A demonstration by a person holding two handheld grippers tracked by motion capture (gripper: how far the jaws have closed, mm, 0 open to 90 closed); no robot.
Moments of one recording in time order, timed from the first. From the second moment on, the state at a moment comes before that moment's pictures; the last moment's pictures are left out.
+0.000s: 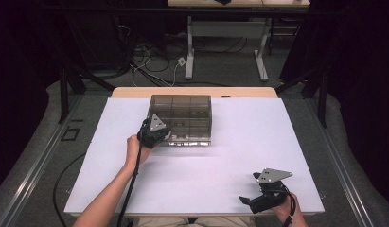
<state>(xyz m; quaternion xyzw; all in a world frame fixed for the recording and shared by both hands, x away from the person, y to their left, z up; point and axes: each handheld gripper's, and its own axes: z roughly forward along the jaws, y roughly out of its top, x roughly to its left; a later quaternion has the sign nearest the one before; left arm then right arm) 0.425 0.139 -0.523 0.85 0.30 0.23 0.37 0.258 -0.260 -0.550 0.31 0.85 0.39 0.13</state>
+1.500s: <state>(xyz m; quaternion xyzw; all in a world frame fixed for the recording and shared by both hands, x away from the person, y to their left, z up) 0.409 0.146 -0.512 0.84 0.31 0.21 0.40 0.258 -0.261 -0.550 0.31 0.85 0.40 0.13</state>
